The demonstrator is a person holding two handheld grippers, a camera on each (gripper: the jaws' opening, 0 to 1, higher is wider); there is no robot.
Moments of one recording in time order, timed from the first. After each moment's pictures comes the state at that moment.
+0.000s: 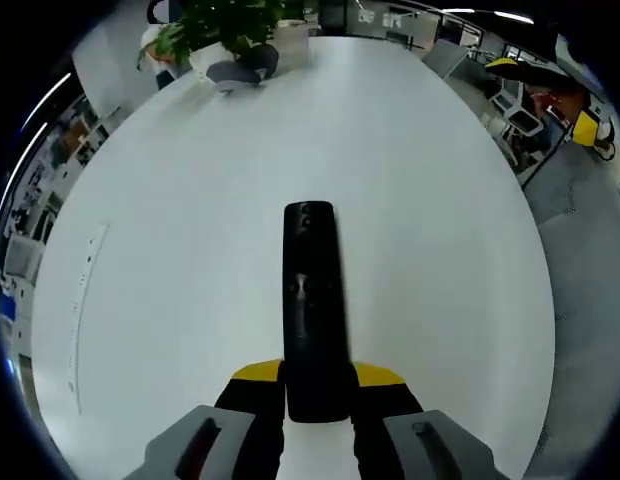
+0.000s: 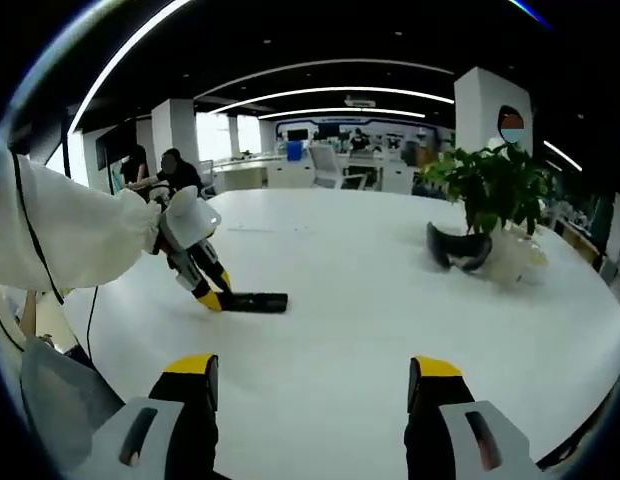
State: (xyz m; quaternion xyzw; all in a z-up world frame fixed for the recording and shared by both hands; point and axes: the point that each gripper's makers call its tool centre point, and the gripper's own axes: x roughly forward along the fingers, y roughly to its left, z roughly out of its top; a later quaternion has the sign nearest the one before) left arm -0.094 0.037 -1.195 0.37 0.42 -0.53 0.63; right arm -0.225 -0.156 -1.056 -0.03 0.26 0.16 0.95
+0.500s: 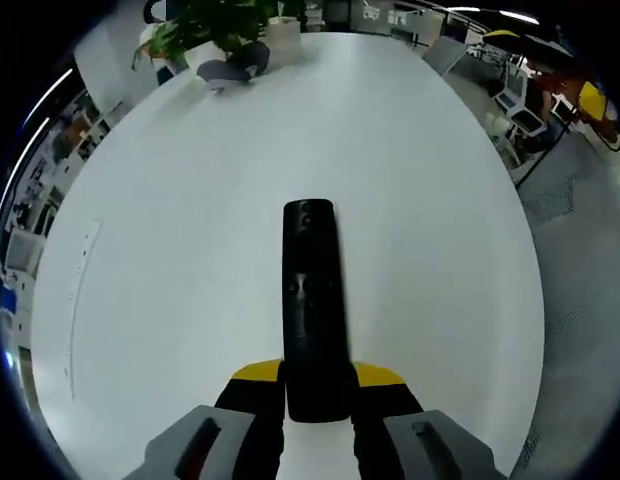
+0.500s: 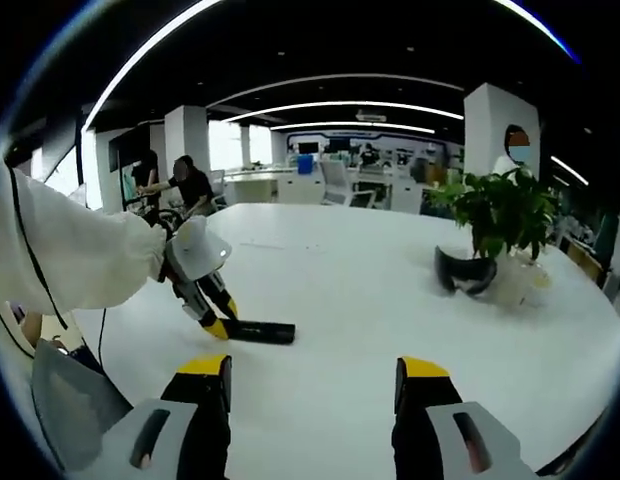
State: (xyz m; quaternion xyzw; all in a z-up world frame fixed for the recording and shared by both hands) left arm -0.123 0.035 -1.195 0.36 0.44 -0.52 0.64; right arm -0.231 -0.145 -1.038 -0.03 0.25 0.18 0.95
